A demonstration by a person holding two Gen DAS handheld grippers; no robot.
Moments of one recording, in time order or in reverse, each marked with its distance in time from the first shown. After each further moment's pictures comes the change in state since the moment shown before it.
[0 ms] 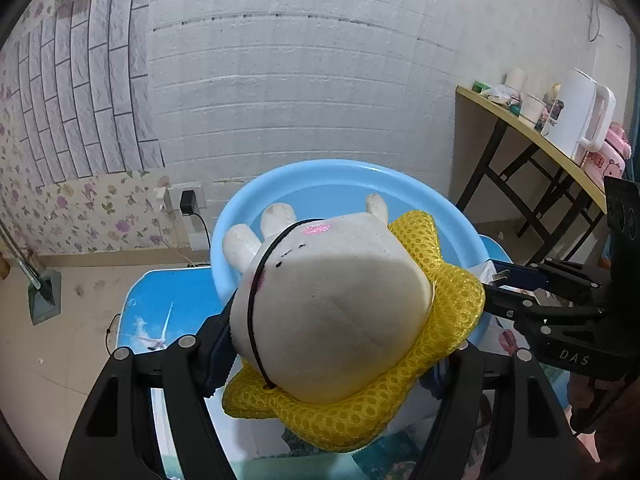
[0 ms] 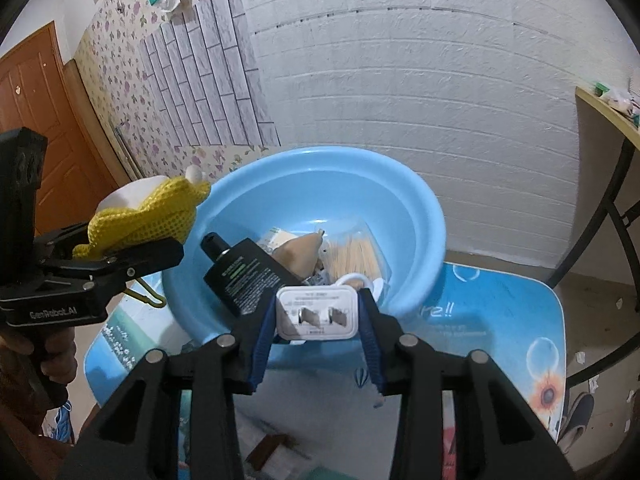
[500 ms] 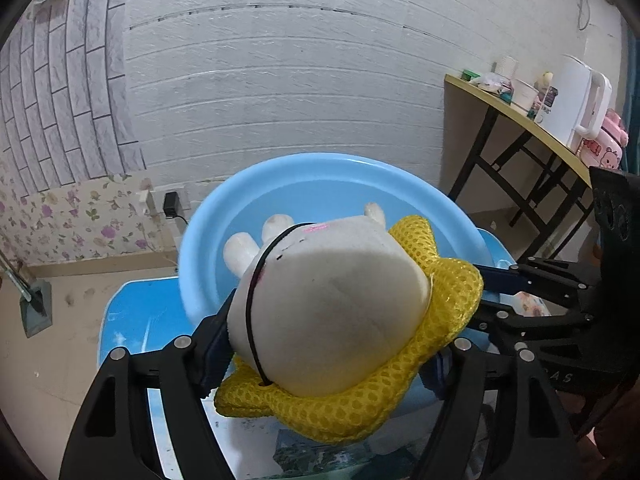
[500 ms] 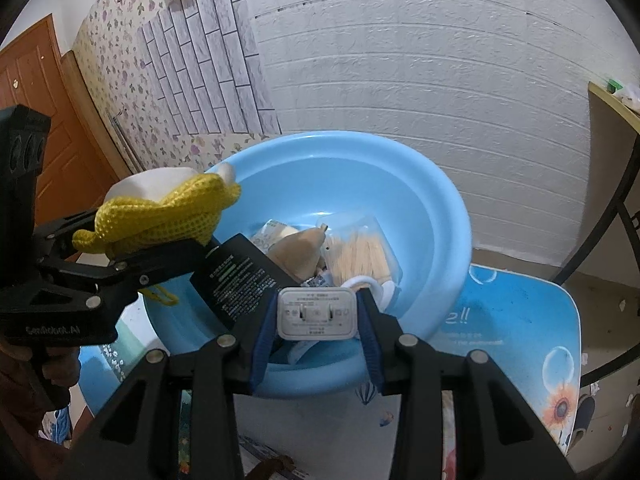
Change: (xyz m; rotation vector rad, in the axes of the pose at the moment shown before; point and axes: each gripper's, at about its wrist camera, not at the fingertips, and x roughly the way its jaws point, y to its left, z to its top) left arm 0.023 -0.009 0.007 0.042 0.022 -0.049; right arm 0.022 0.002 0.002 -0.002 0.026 0.007
